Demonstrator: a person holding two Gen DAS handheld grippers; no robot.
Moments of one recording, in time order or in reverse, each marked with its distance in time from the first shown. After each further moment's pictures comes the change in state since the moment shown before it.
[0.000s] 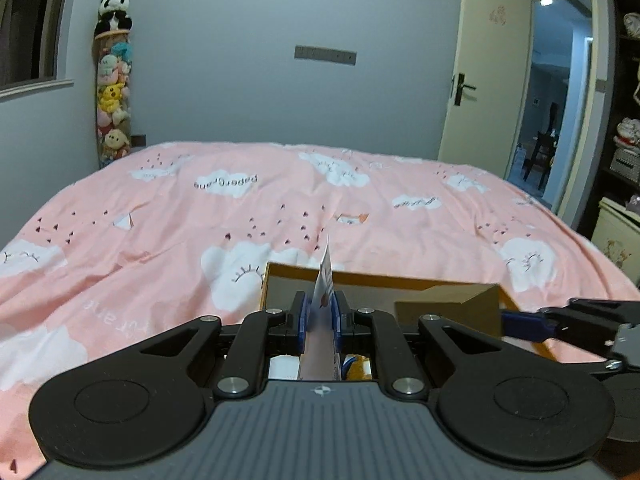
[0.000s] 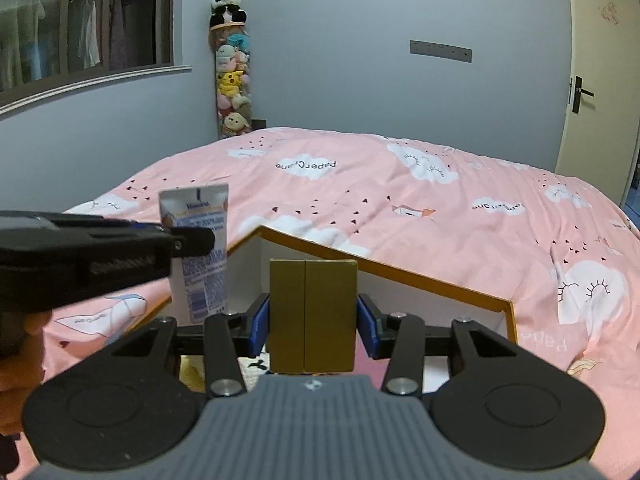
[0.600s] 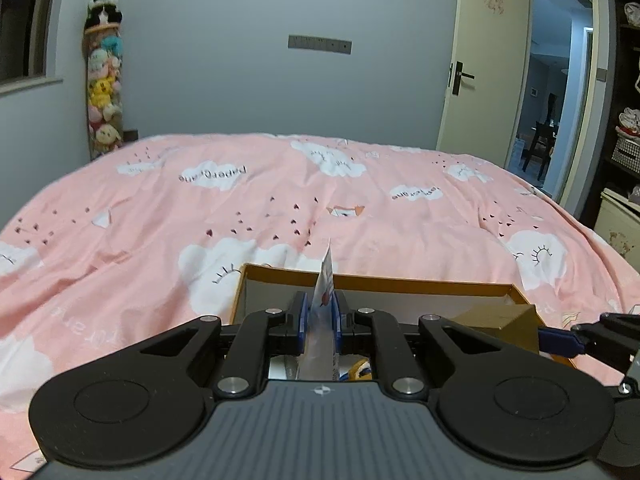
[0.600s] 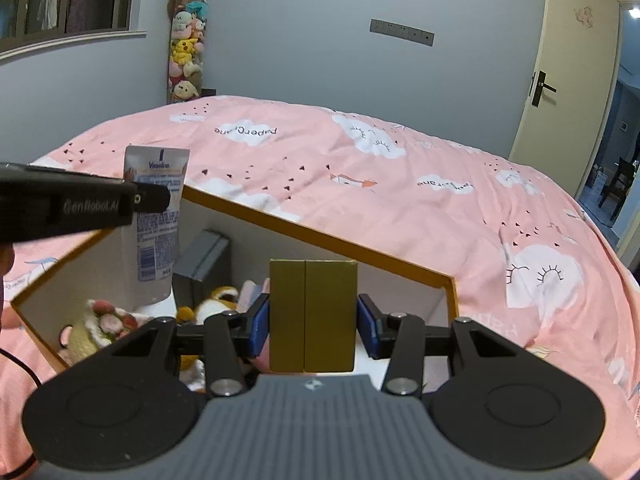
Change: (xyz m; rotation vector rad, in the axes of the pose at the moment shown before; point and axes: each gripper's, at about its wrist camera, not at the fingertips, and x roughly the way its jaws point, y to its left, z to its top) left arm 0.041 -0.008 0.004 0.012 0.026 -0.023; right arm 0.025 -0.026 -0.017 -0.037 0.079 -0.176
